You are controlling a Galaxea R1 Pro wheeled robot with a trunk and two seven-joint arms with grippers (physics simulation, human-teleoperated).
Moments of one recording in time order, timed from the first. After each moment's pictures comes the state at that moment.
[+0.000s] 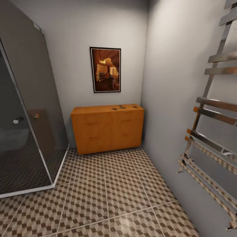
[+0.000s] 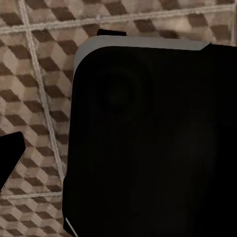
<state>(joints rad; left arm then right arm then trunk) 0.00 0.00 0.01 -0.05 0.11 -0.07 0.00 0.00 0.00 0.00 0.00 0.01 0.00 -0.01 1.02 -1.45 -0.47</state>
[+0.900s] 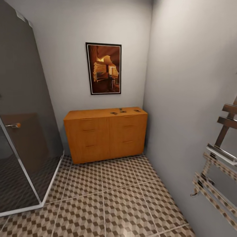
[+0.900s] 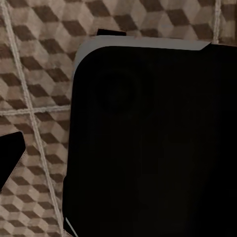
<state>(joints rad) 0.00 0.00 0.01 -0.05 0.11 -0.07 0.00 0.00 0.00 0.00 0.00 0.01 0.00 -0.01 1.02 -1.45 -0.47</state>
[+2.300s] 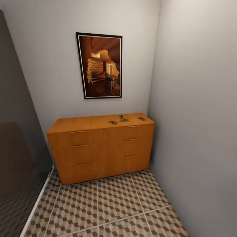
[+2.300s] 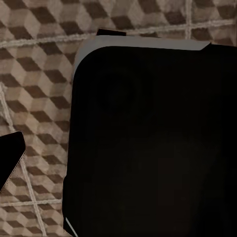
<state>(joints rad) 0.00 0.00 0.01 -0.05 0.11 -0.07 0.00 0.00 0.00 0.00 0.00 0.01 0.00 -0.01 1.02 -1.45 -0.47</state>
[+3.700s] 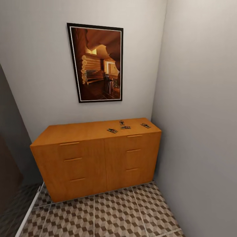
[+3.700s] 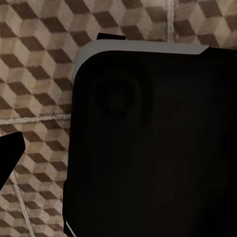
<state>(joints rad) 0.00 0.00 0.01 -0.06 0.11 -0.08 0.00 0.00 0.00 0.00 0.00 0.00 0.00 -0.01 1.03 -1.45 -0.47</state>
